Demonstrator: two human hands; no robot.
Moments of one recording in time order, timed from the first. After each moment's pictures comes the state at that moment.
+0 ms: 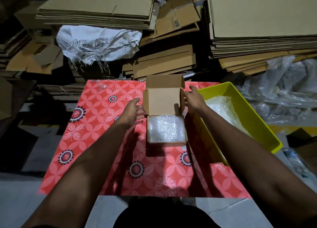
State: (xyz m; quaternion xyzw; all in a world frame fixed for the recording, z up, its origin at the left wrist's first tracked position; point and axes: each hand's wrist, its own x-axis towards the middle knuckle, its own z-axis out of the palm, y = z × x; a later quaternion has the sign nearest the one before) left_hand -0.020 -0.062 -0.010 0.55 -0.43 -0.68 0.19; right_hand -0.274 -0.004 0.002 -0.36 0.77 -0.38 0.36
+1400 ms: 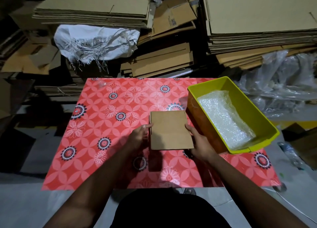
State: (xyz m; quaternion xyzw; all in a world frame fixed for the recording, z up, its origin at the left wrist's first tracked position) left_hand 0.025 0.026 -0.103 0.47 -0.58 -0.64 0.20; right_hand -0.234 0.170 -0.097 -0.53 0.74 -0.25 0.31
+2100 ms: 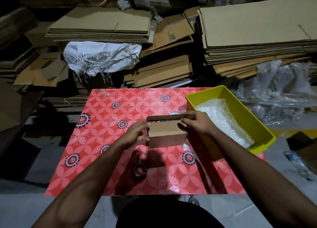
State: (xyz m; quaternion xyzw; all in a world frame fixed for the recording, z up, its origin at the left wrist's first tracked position) left_hand 0.025 0.008 -0.025 0.40 -0.58 -0.69 0.19; right_hand -0.263 0.098 -0.010 -0.54 0.72 -0.31 0.29
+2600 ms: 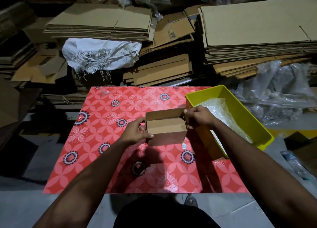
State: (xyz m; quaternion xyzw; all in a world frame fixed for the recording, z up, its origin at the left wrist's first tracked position) left_hand 0.027 0.004 -0.037 0.44 -0.75 -0.46 0.17; right_hand -0.277 0.080 0.003 -0.41 0.70 -0.35 0.47
